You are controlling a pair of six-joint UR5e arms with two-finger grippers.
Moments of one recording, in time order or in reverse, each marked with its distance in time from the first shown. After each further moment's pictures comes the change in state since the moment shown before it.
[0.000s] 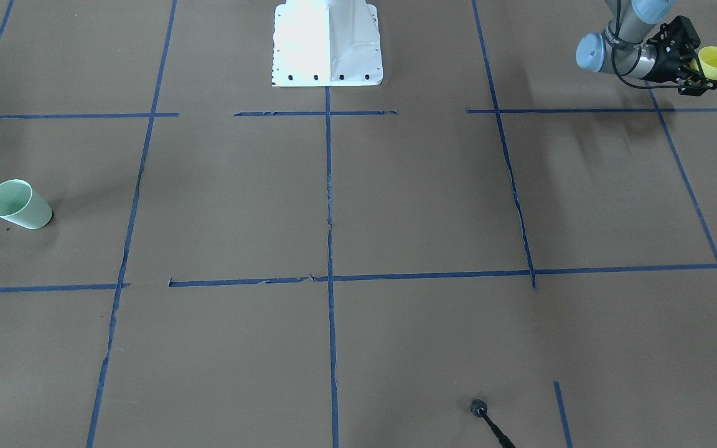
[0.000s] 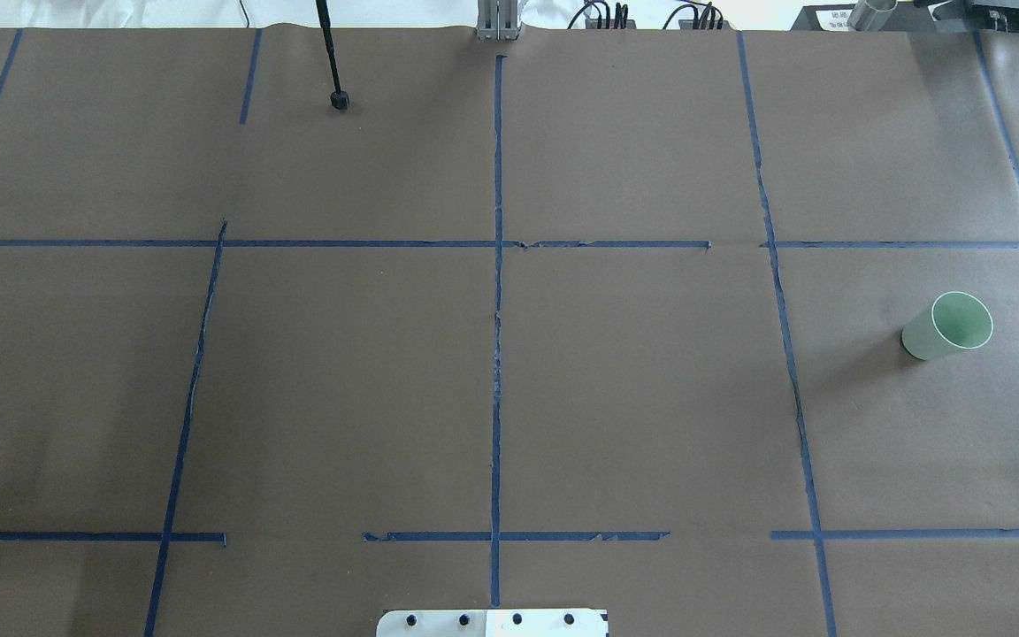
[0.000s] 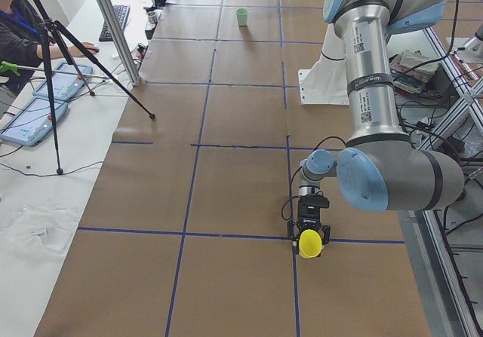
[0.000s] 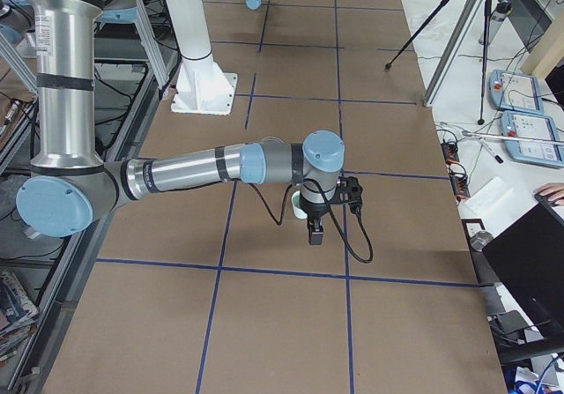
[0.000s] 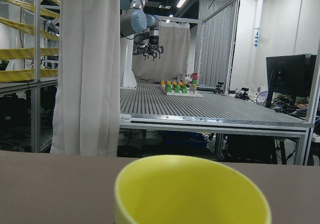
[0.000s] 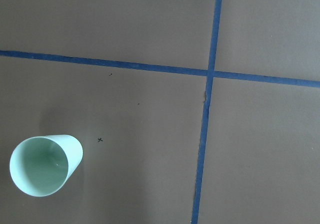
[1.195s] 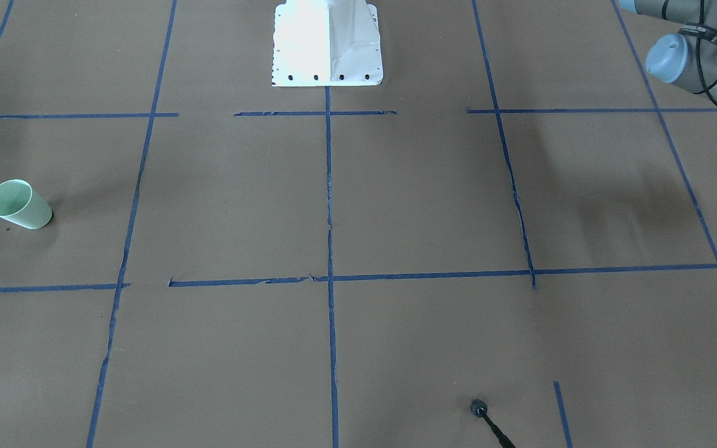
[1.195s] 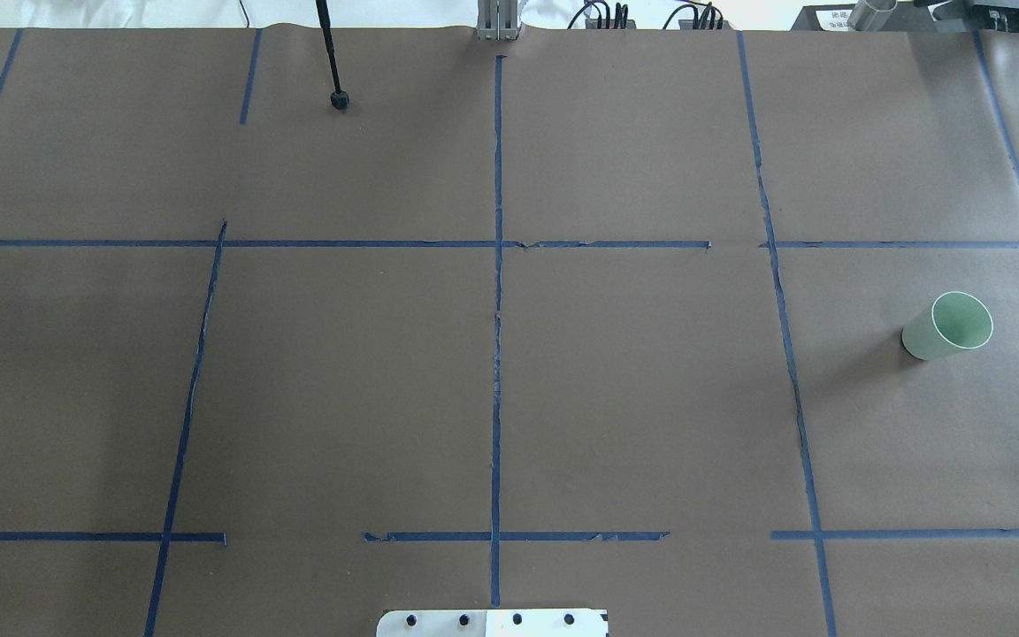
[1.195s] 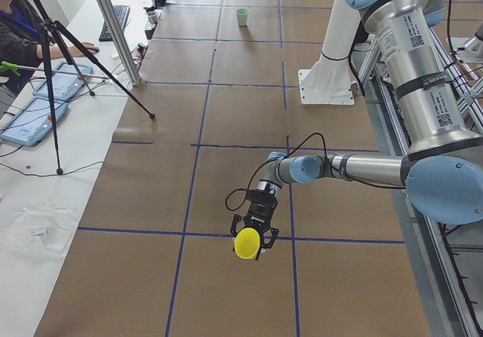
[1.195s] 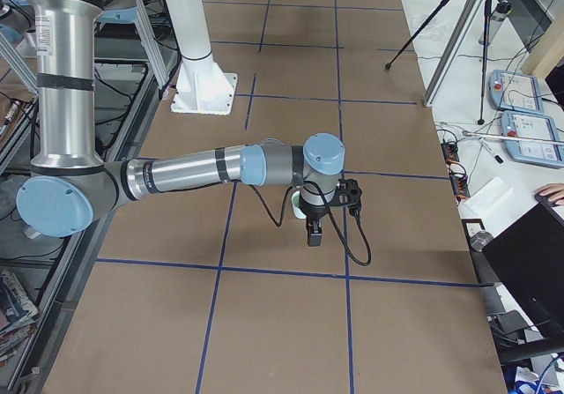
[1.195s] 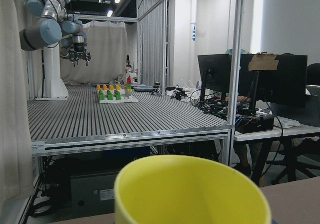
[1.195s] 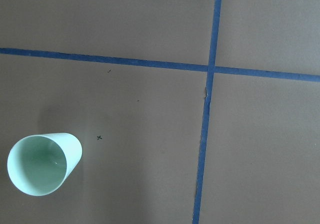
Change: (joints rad) left arm -0.611 -0.034 0.010 -0.435 0.459 0.804; right arm -0.006 -0.001 -0.009 -0.002 0.003 0.006
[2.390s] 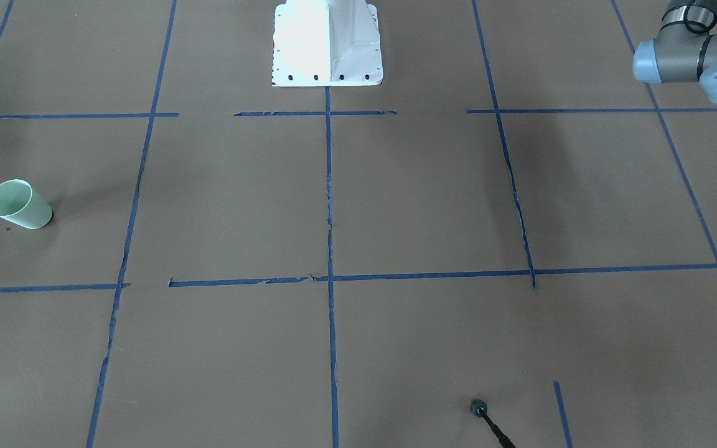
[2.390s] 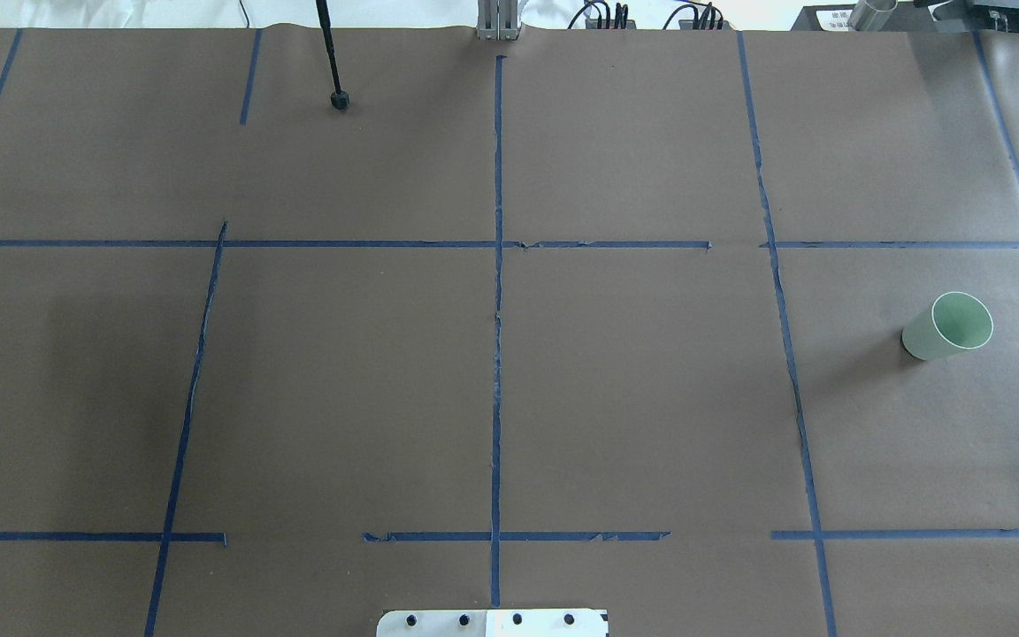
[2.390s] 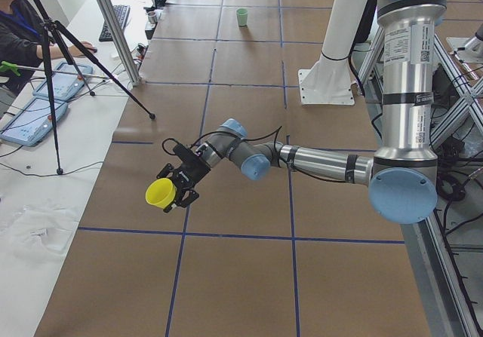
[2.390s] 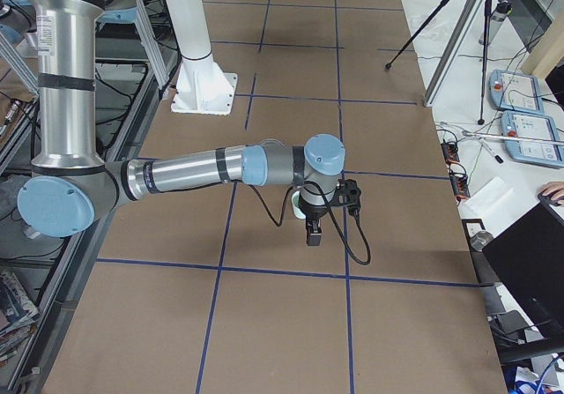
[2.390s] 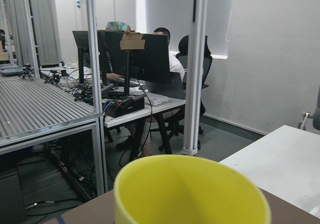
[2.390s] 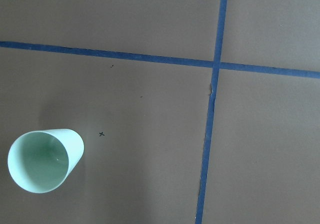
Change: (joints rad) left arm -0.301 -0.393 0.172 -0.615 0.000 0.839; right arm -0.023 -0.002 -0.001 -0.001 0.000 -0.001
